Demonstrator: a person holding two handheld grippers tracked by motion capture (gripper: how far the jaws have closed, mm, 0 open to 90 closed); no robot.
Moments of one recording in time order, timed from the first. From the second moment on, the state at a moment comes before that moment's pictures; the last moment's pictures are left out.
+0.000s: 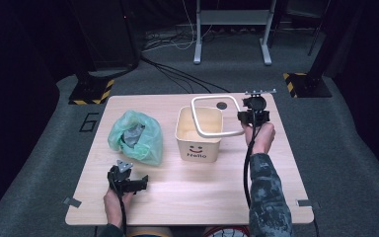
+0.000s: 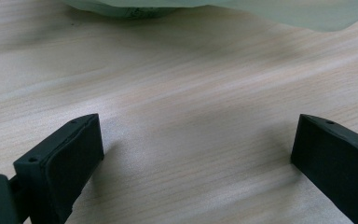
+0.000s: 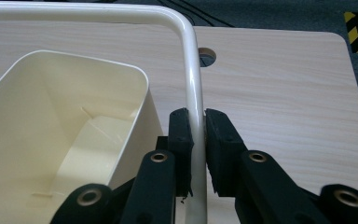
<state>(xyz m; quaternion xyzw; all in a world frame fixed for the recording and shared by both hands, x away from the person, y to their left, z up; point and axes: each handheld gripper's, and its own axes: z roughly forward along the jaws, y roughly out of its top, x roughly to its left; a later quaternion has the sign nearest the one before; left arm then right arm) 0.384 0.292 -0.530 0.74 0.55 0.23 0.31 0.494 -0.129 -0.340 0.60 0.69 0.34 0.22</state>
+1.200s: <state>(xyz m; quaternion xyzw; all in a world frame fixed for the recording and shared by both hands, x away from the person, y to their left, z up) 0.384 0.292 -0.530 0.74 0.54 0.23 0.31 0.501 -0.104 -0.350 0.62 0.68 0.33 0.20</state>
